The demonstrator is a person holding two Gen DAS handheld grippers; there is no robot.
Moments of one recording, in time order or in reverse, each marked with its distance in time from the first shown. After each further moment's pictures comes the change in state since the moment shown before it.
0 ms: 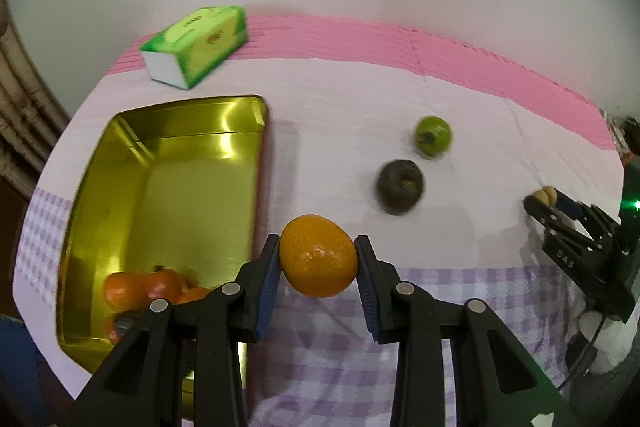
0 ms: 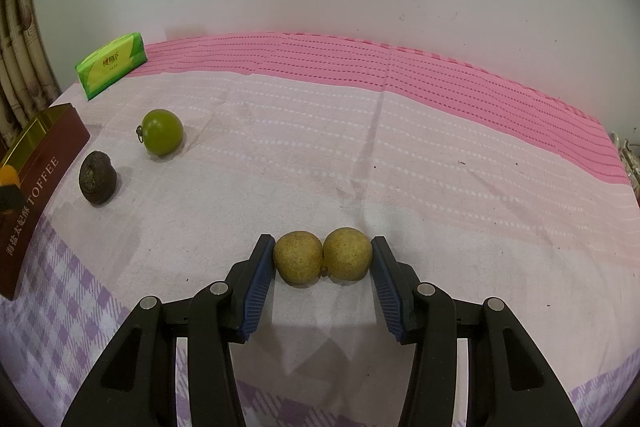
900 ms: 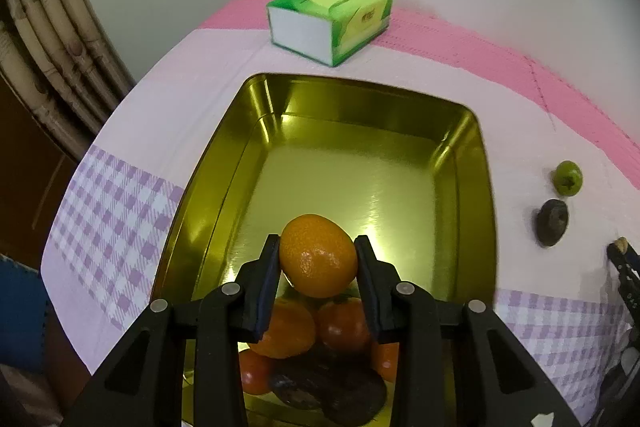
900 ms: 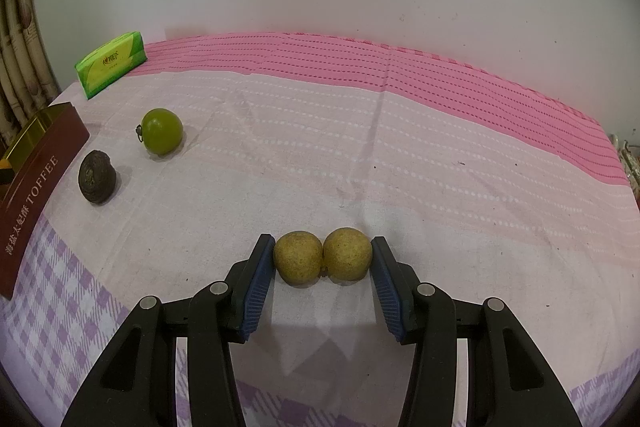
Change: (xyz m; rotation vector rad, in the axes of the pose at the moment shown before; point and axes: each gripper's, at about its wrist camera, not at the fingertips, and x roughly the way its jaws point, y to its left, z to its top) left arm 0.024 0.119 -0.001 -0.167 0.045 0.153; right arm 0.000 0.000 0.000 -0.002 0.001 0.000
